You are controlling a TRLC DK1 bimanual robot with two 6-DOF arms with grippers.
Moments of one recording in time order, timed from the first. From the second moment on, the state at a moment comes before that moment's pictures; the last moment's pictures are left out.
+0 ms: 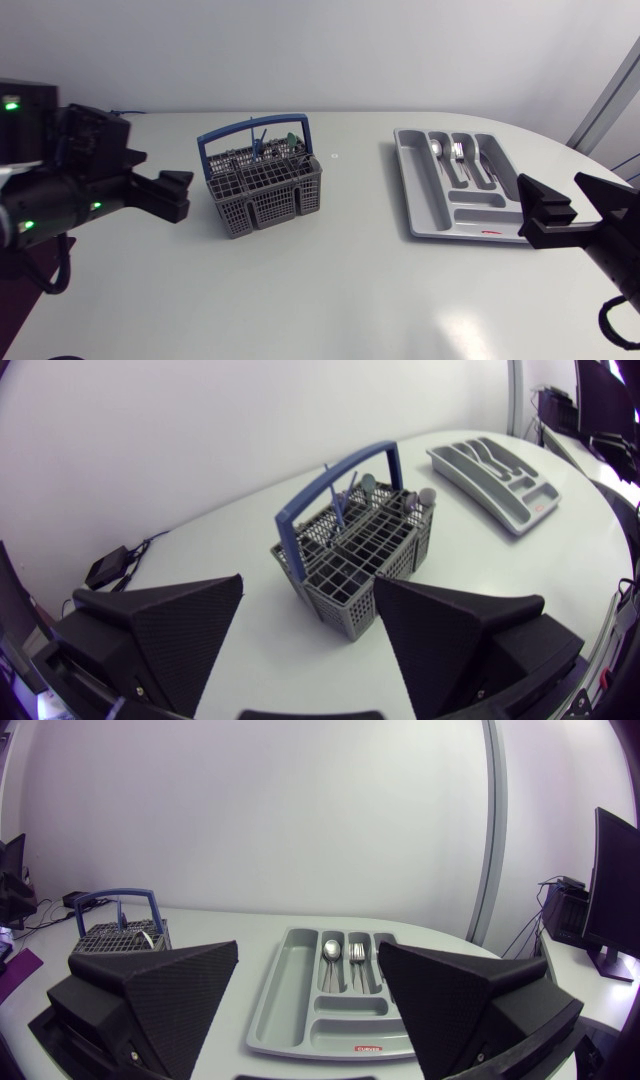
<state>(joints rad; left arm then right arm) -0.42 0.96 0.75 -0.34 -0.23 0.17 0.09 0.40 0.35 -0.07 0.08 0.00</state>
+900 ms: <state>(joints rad) -0.78 1.80 1.37 -0.56 -0.60 0.10 0.15 0.94 0.71 -0.36 0.09 0.07</state>
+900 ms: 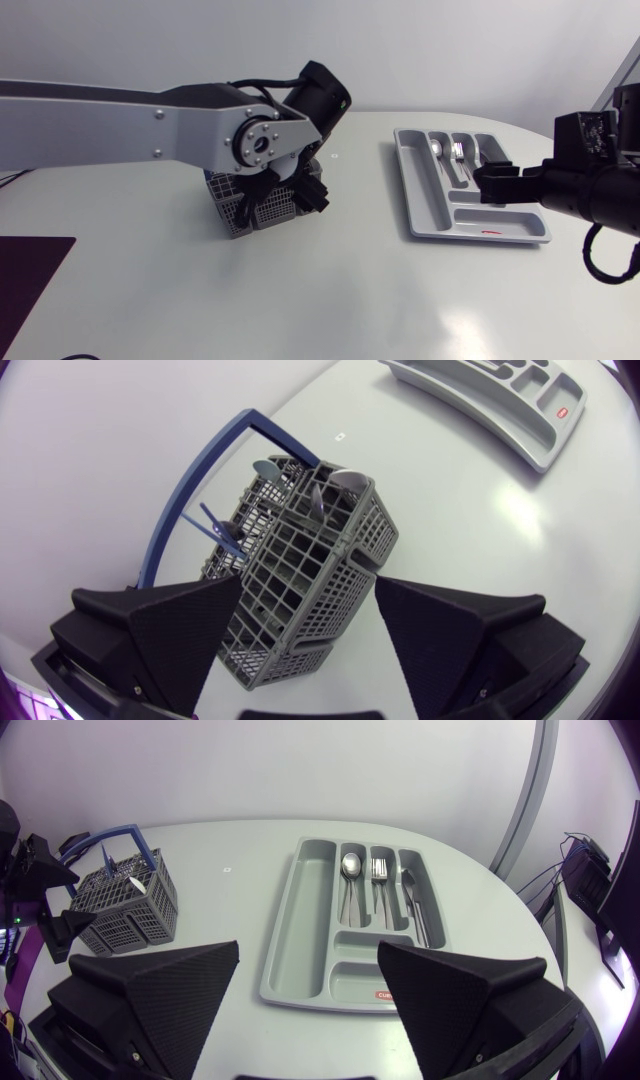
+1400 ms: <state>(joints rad) -0.77 1.99 1.59 -0.61 -0.62 0.07 0.18 1.04 0.77 -0.36 0.09 0.11</state>
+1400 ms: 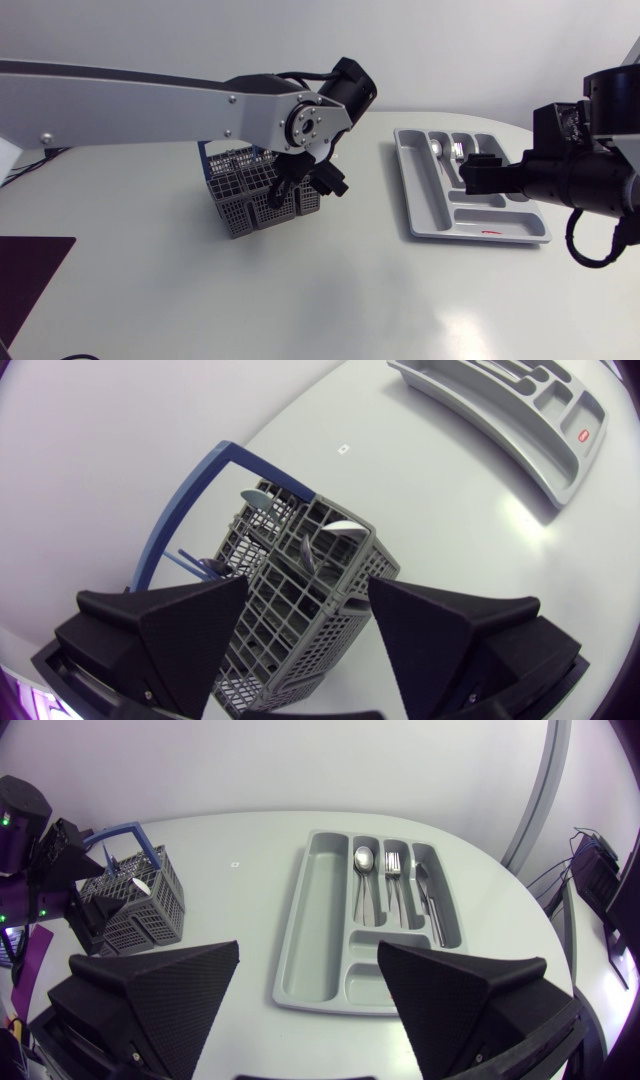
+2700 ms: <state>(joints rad) -0.74 2.11 1.64 -0.48 -0.70 0.07 0.18 1.05 0.77 -0.35 0.09 0.09</state>
